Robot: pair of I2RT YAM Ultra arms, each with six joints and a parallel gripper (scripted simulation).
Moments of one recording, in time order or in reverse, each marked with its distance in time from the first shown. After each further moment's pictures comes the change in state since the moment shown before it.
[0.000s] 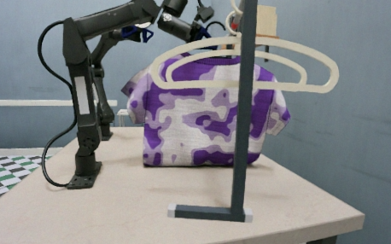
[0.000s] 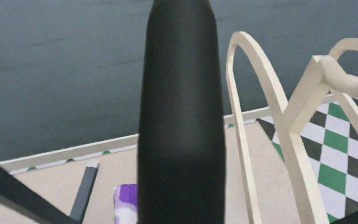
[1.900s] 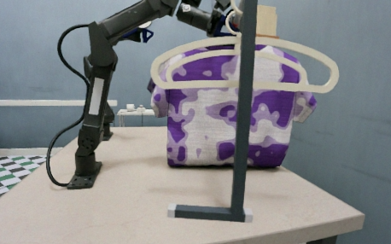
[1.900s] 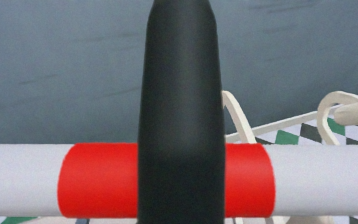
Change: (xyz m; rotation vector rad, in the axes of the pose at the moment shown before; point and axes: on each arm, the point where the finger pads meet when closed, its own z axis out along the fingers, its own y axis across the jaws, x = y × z) left arm 0.000 0.000 0.000 -0.001 0.000 0.000; right arm -0.062 -0.011 0.043 0.033 -0.062 0.035
